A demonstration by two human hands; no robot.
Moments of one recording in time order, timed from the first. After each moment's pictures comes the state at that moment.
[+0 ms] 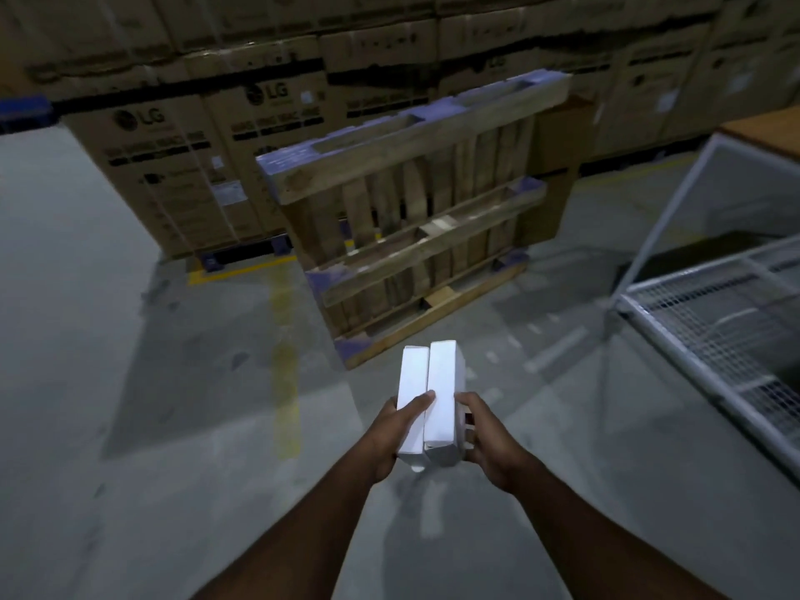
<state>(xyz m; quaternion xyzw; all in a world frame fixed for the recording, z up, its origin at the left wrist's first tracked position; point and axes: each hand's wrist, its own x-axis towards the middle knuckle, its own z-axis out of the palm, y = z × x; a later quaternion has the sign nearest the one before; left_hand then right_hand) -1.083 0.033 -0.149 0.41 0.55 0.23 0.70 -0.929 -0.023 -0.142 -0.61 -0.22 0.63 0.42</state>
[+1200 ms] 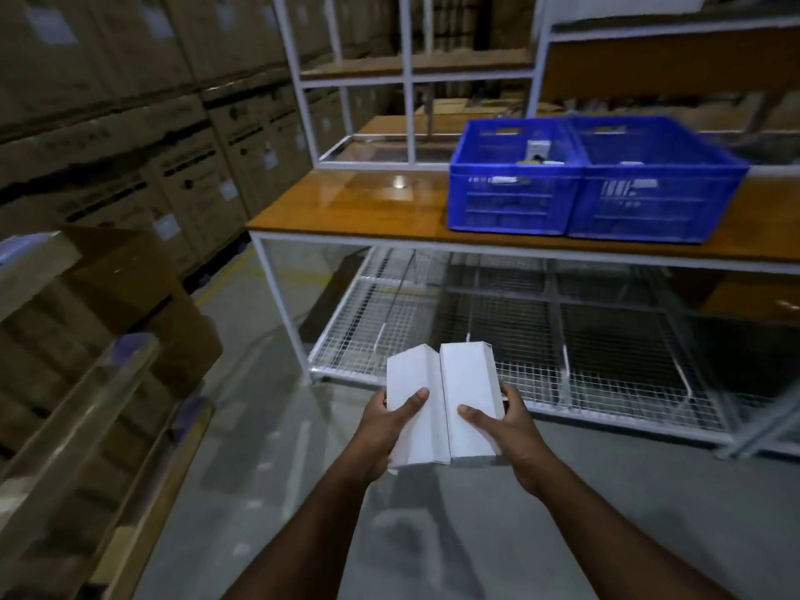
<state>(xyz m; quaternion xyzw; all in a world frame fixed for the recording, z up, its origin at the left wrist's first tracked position) -0.458 0.038 -0.095 0.62 0.20 -0.04 0.76 -0.420 -0.163 -0.090 -0.69 0.04 0.20 0.69</state>
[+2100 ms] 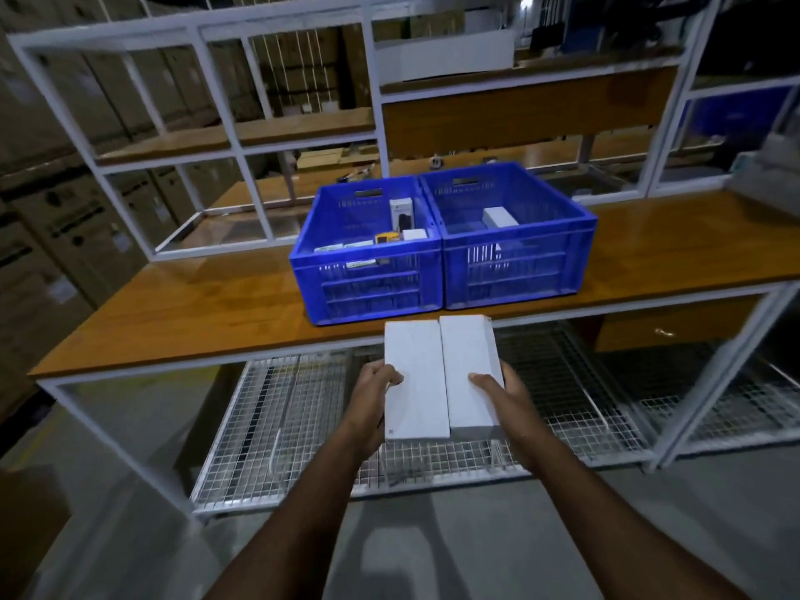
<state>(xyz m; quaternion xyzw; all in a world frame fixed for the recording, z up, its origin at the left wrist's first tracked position) -0.124 -0.096 -0.029 0.63 0.13 -0.12 0.76 -0.148 -0.302 -0.041 -0.66 0.10 0.03 0.74</state>
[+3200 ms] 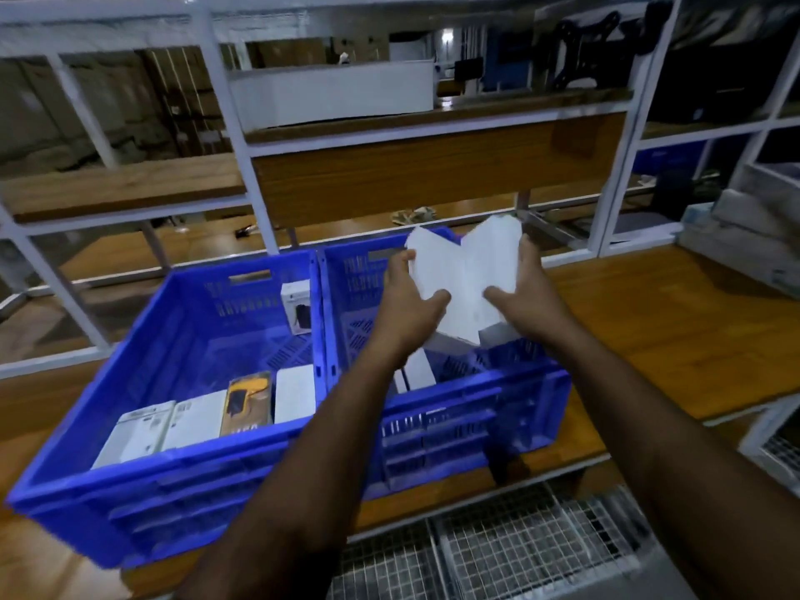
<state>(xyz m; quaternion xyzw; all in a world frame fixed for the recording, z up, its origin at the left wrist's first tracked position) 0.270 -0.323 0.119 0.82 -0.12 0.03 0.56 0.248 -0.494 0.119 -0.87 0.10 -0.15 0.45</state>
